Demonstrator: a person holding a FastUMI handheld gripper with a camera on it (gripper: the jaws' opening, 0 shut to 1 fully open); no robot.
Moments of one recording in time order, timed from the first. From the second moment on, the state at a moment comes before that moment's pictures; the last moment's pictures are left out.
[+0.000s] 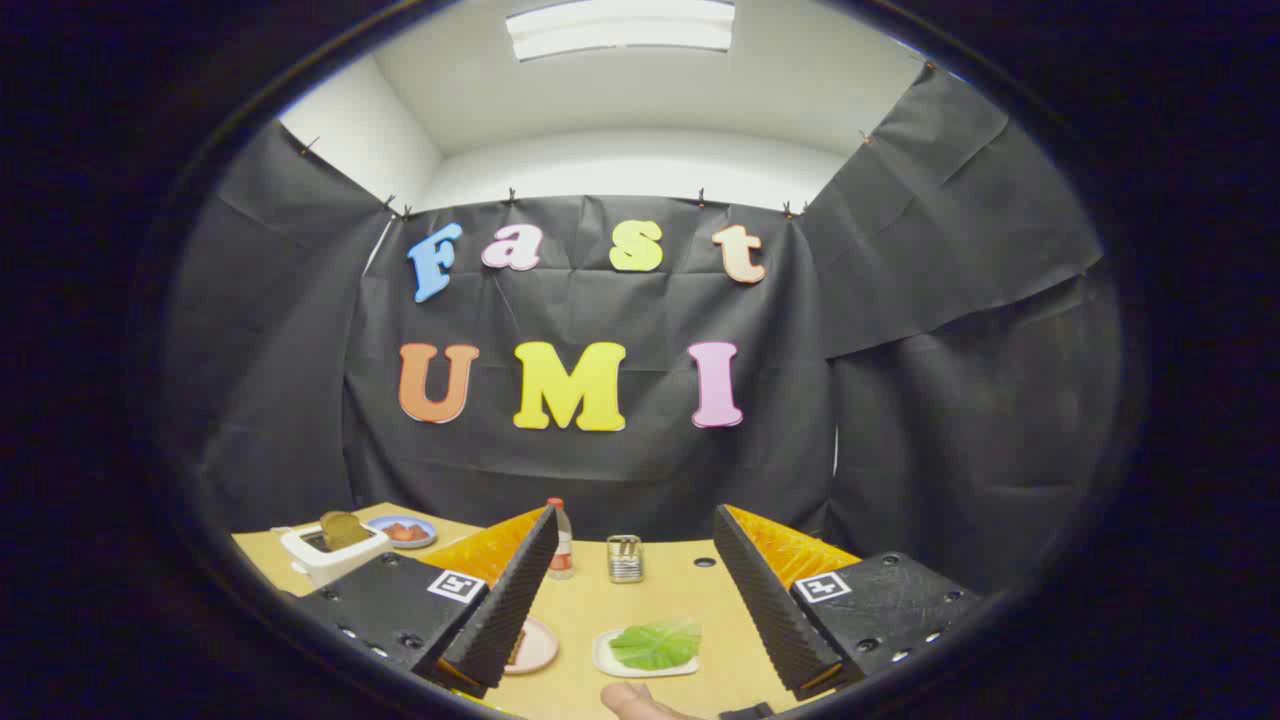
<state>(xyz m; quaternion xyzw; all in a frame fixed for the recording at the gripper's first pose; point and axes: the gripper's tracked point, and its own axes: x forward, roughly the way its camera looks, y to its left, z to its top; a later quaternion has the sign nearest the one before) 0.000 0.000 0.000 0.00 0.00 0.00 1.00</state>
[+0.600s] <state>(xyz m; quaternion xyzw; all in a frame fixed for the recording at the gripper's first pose) -0.045 0.071 0.013 0.00 0.01 -0.01 1.00</state>
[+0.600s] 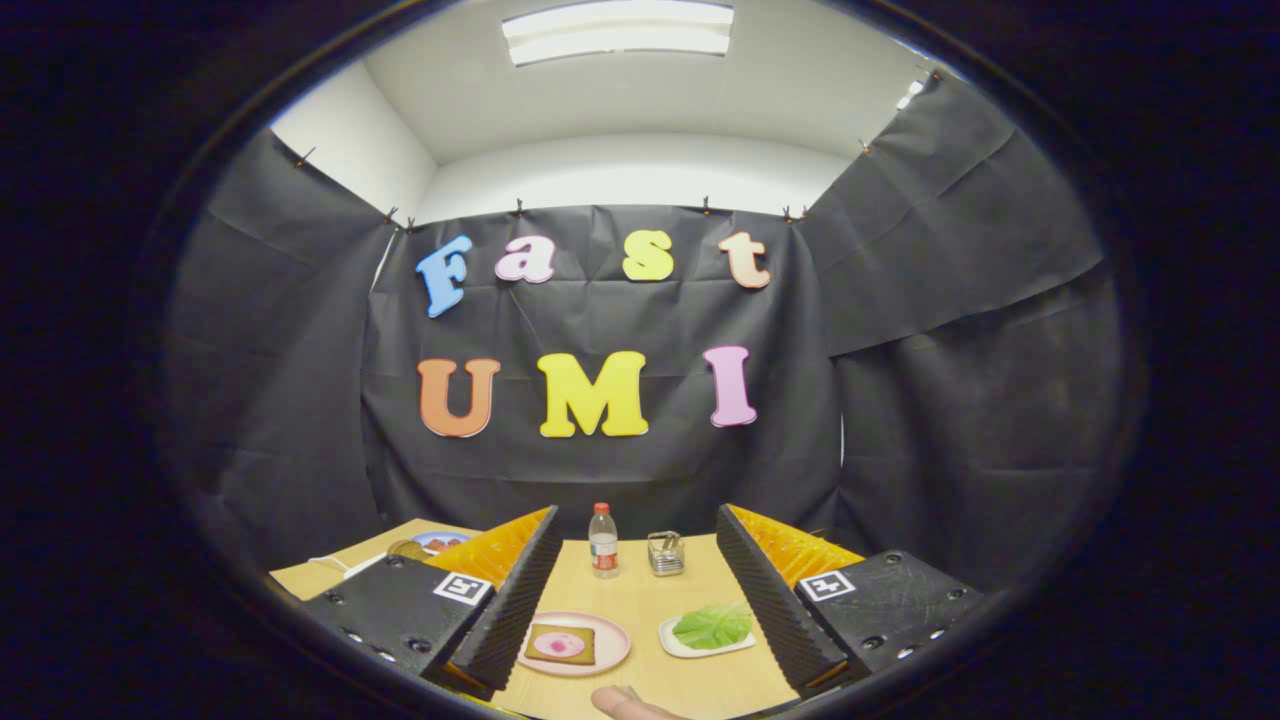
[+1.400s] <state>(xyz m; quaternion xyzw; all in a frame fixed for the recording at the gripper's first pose) -0.012 0.035 -0.038 0.05 0.07 -0.04 1.00</state>
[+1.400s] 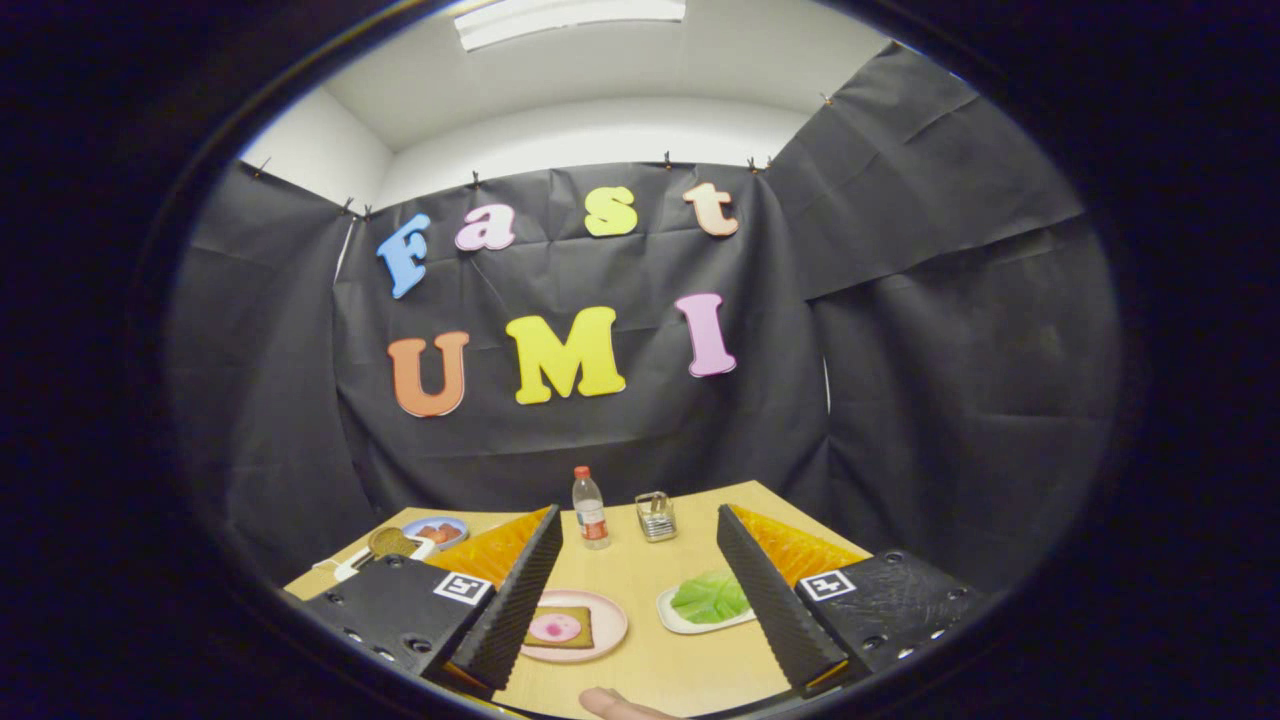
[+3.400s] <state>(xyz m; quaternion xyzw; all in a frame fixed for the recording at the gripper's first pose) 0.217 -0.108 -0.358 -0.12 0.36 -0.08 0.92</state>
